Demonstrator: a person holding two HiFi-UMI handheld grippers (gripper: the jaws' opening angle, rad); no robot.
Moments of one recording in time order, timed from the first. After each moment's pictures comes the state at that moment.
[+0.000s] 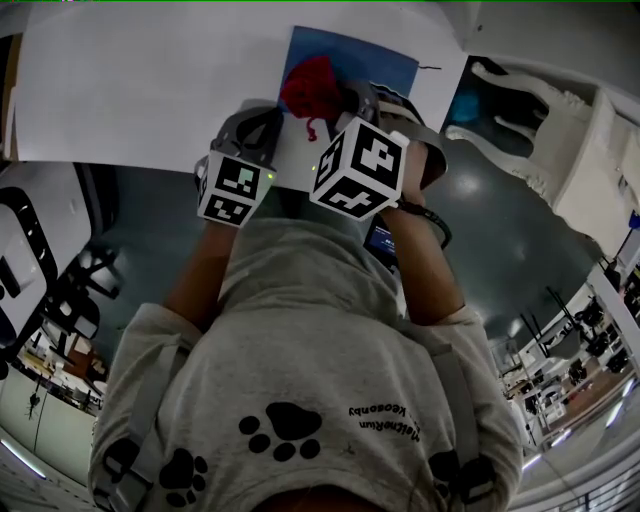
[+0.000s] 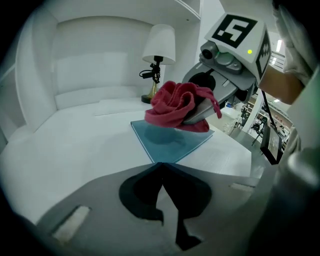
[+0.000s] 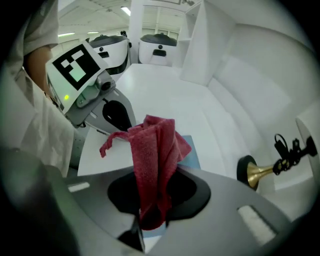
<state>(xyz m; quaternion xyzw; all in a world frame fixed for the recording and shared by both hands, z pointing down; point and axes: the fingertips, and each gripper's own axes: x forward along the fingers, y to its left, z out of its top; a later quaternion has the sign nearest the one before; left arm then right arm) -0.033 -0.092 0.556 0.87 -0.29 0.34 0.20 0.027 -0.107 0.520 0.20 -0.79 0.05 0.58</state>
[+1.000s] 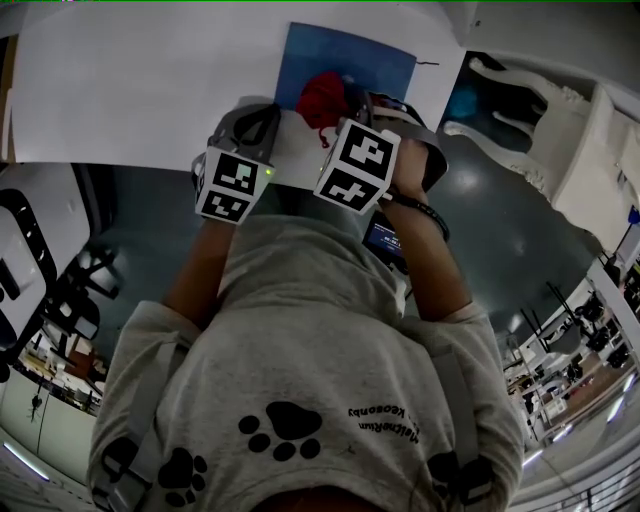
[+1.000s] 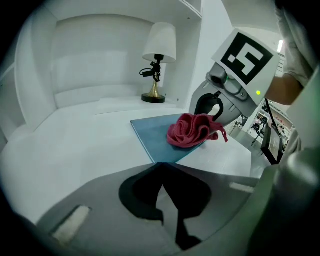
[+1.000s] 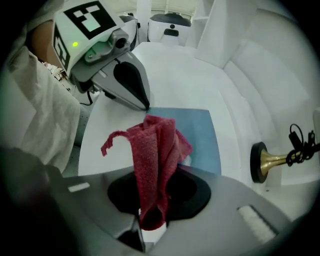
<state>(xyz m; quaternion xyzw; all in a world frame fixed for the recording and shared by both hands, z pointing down) -0.032 -0.094 0.557 0.87 -0.29 0.35 0.20 0.059 -0.071 0.563 0.13 -0.73 0.06 0.66</state>
